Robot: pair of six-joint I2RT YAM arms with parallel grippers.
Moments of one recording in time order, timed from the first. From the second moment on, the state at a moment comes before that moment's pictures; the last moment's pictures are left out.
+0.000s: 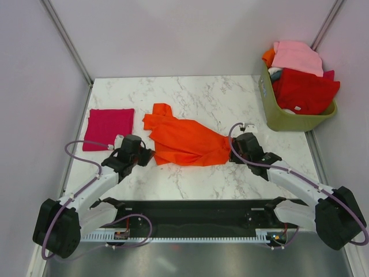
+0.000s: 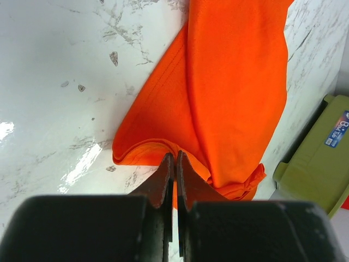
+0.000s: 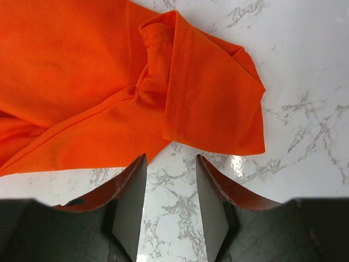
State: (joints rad) left arm -0.40 1.02 0.50 -0.27 -0.16 -1.40; right arm 0.53 1.11 0.56 -0.24 0.24 0.52
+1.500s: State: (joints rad) left arm -0.40 1.03 0.50 -0.27 -0.16 -1.38; right arm 0.60 1.27 0.69 -0.27 0.43 0.50
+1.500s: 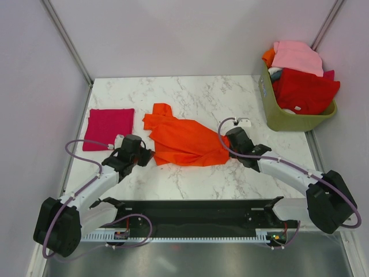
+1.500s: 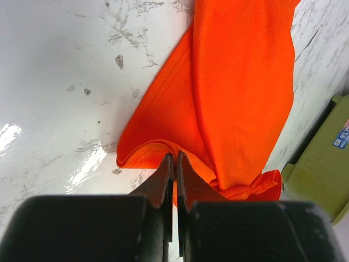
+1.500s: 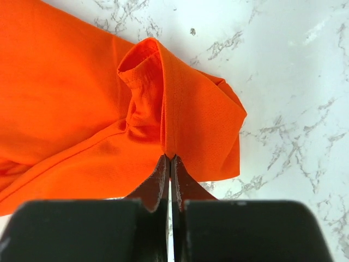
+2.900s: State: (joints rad) left arm -0.20 0.85 1.55 -0.55 -0.13 -0.90; right arm 0.29 0.80 1.54 -0.50 0.31 0.44
